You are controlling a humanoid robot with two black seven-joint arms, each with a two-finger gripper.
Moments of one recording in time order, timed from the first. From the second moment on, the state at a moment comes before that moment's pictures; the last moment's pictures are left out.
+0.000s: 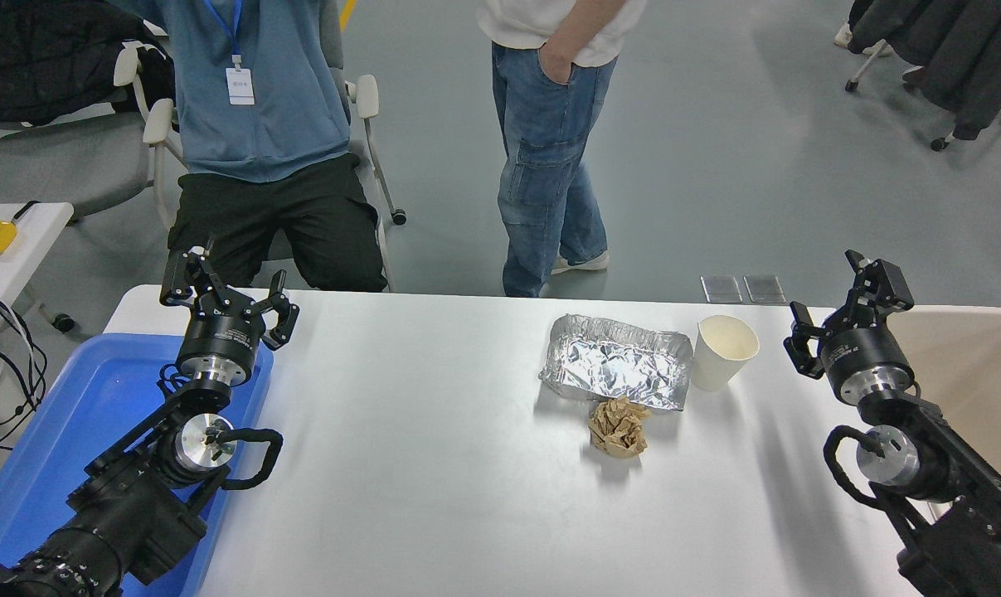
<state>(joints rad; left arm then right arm) -0.52 0.22 -1.05 -0.60 0.18 -0.33 -0.58 0.41 -0.29 1.17 0.87 -0.48 -0.07 0.33</state>
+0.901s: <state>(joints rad) -0.52 0.22 -1.05 -0.60 0.18 -0.33 -0.58 0.42 -0.28 1.18 0.86 -0.48 -0.07 0.32</state>
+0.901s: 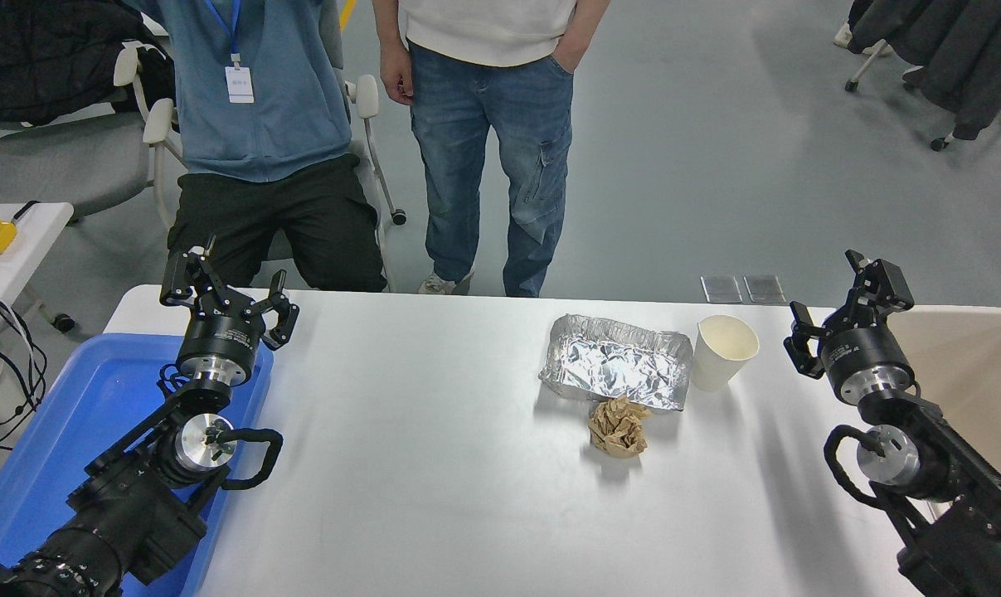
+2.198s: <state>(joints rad) -0.52 0.21 -1.05 -0.60 0.18 -0.33 -0.58 0.48 -0.36 1.16 0.88 -0.48 -0.07 0.22</state>
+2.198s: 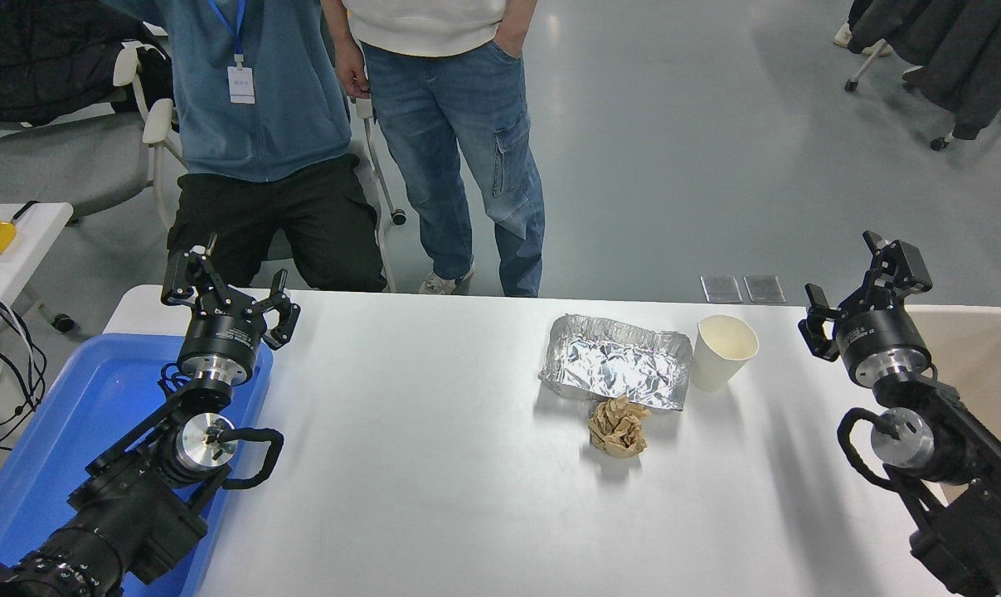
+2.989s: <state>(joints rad) -0.52 0.22 -1.05 -0.60 0.18 -0.33 -0.58 0.88 -0.70 0.35 1.04 -0.72 0.02 0.15</state>
